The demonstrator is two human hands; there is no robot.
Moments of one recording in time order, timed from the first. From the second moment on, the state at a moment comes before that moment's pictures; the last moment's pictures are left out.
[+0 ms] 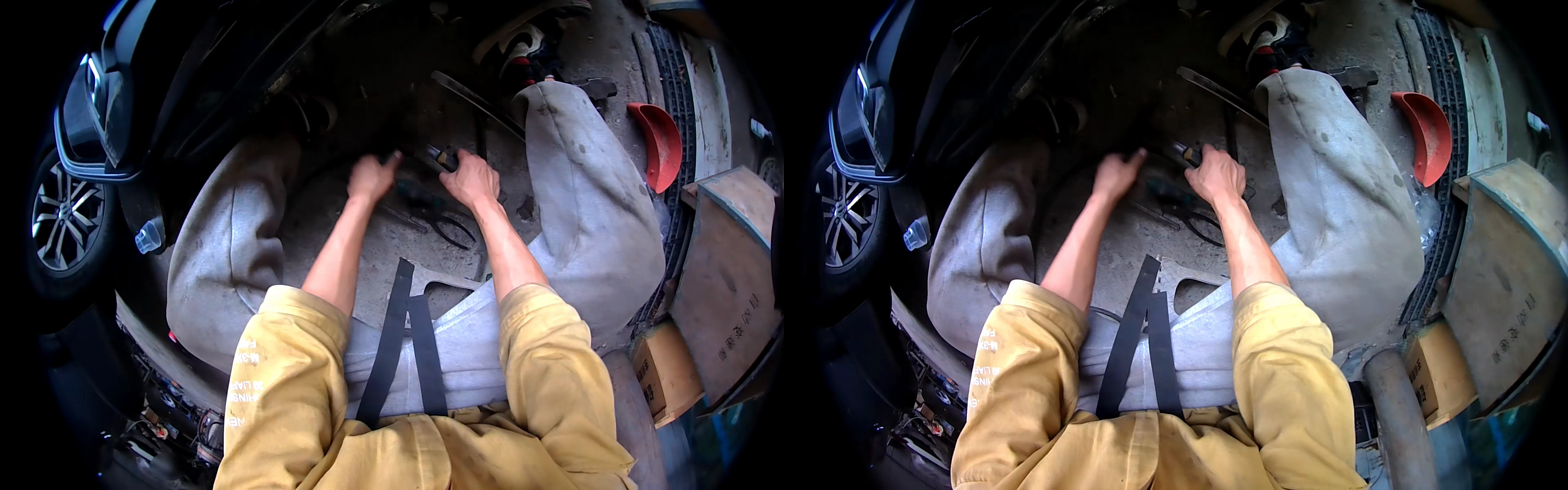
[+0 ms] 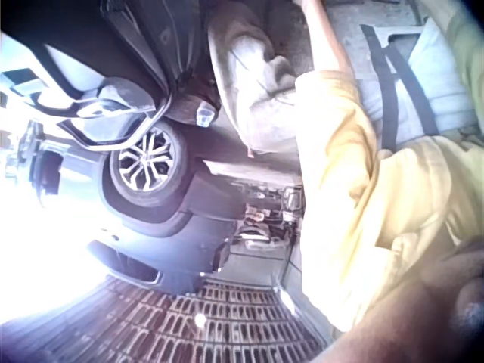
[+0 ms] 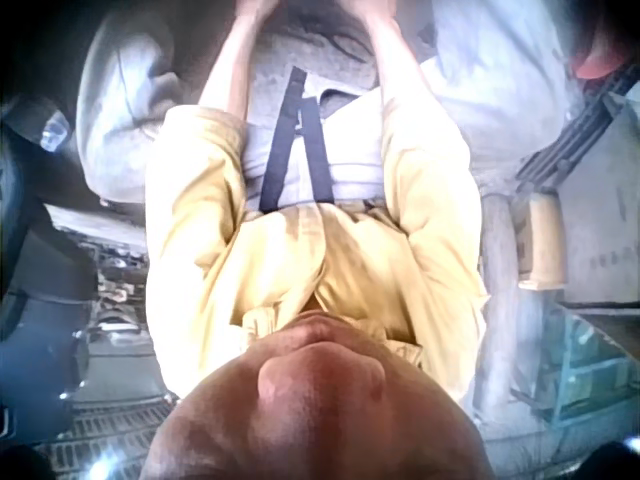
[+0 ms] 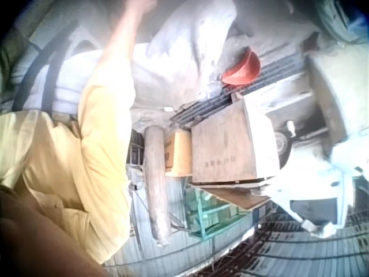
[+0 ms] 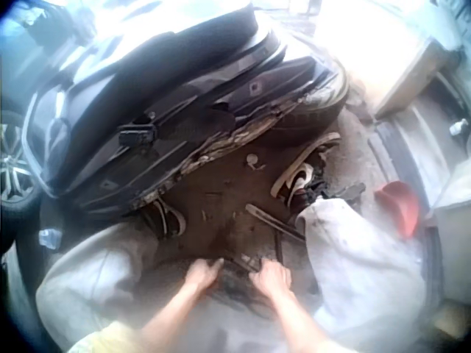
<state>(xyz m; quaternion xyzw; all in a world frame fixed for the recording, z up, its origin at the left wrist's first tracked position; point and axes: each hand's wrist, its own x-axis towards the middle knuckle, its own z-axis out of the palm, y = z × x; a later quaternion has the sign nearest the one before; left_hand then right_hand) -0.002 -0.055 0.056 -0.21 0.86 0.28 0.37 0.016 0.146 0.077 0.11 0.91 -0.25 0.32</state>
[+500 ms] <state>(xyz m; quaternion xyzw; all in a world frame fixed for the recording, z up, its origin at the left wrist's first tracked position) 0.068 0.015 0.052 -0.34 0.84 0.42 0.09 0.052 0.154 0.229 0.30 0.65 -0.66 0.21</state>
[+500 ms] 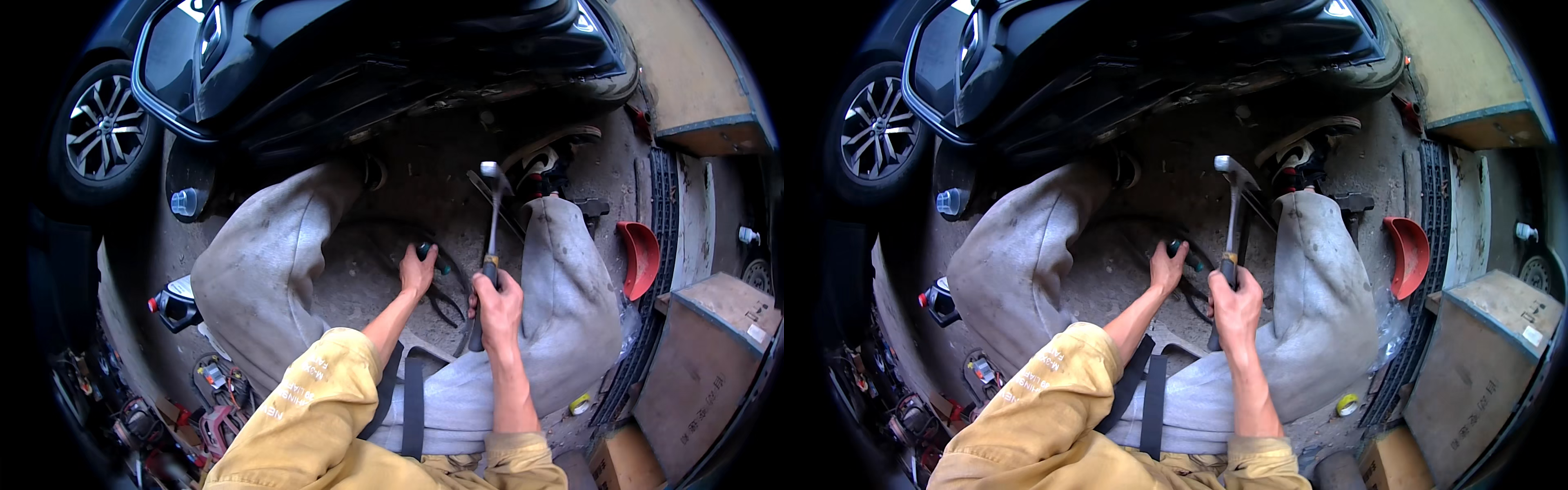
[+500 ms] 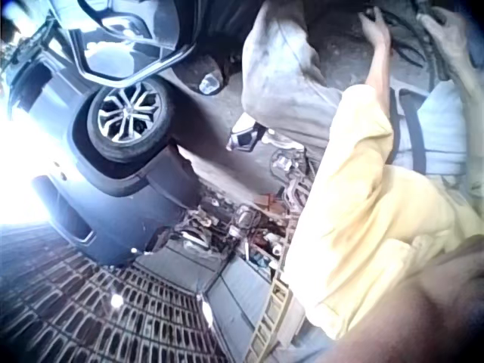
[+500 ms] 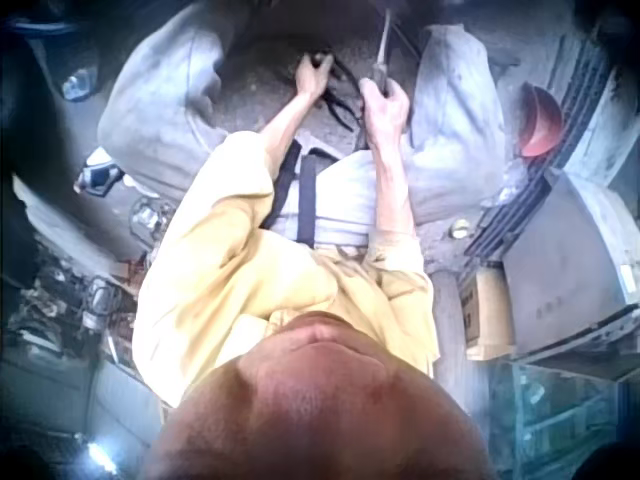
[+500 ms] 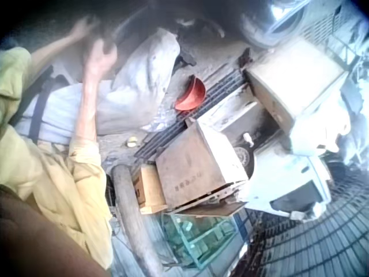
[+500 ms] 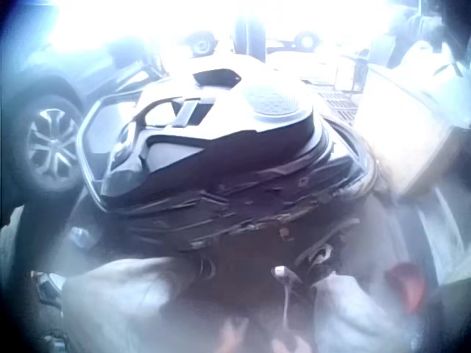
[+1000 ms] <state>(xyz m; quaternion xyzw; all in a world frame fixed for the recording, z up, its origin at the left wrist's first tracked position) -0.147 0.066 0.214 0.18 0.89 0.38 -0.15 0.046 0.170 0.248 0.28 0.63 -0.72 -0.02</state>
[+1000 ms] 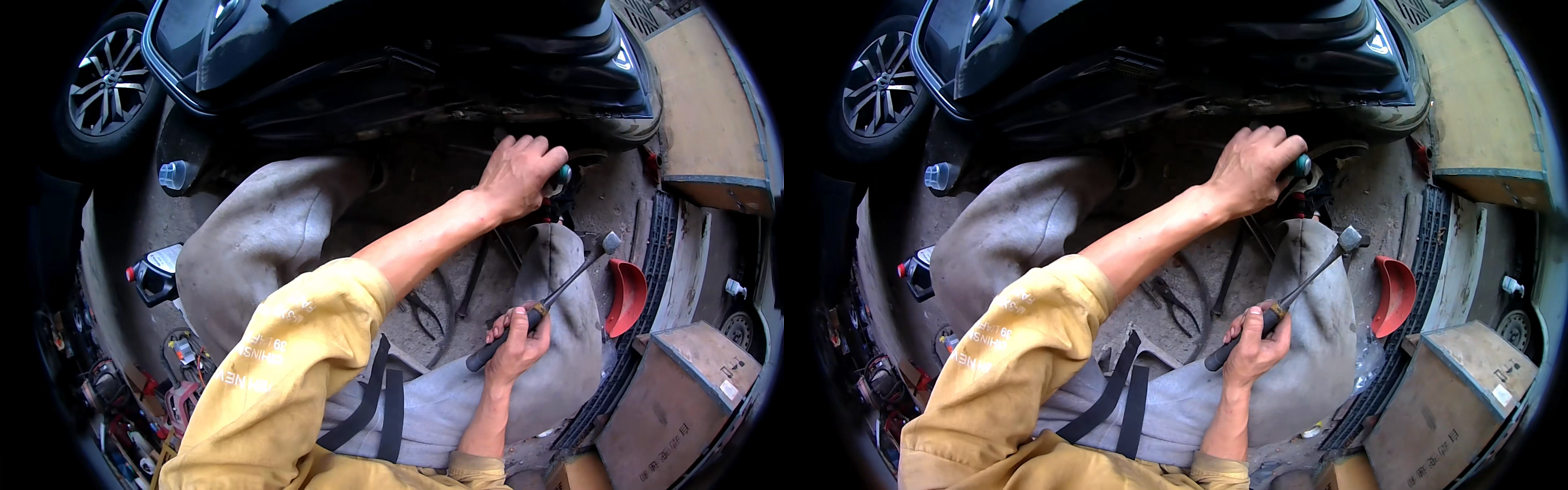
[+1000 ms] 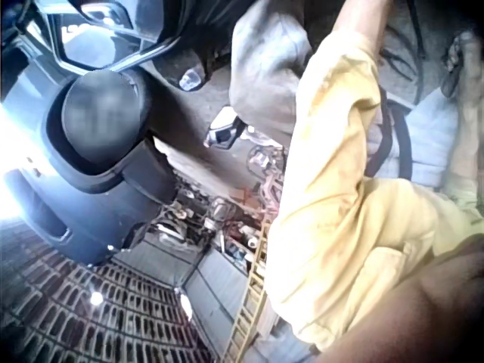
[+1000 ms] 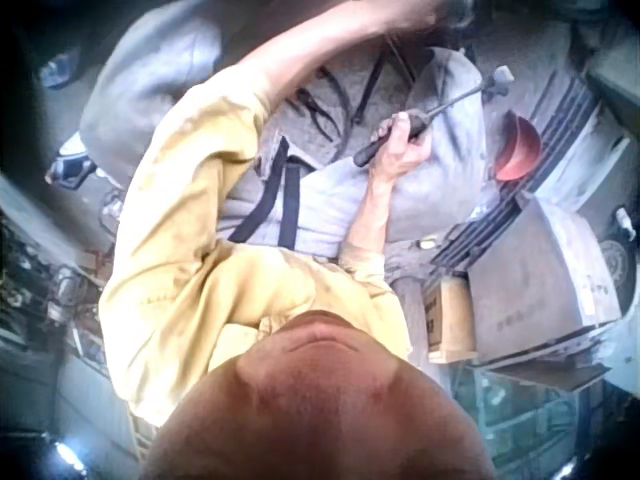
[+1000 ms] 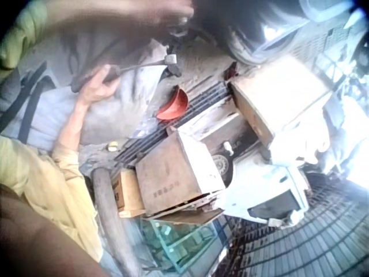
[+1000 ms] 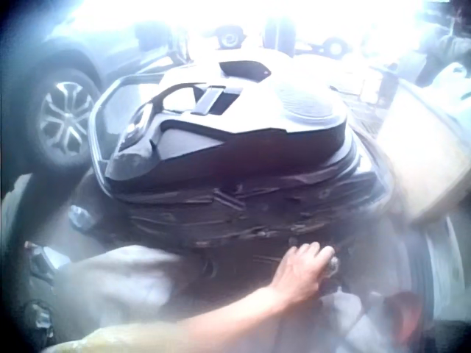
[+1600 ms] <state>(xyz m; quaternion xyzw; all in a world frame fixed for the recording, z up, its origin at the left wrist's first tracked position) -0.177 0.054 0.175 0.24 0.88 0.36 -0.22 0.043 0.157 0.201 0.37 0.65 -0.65 0.10</state>
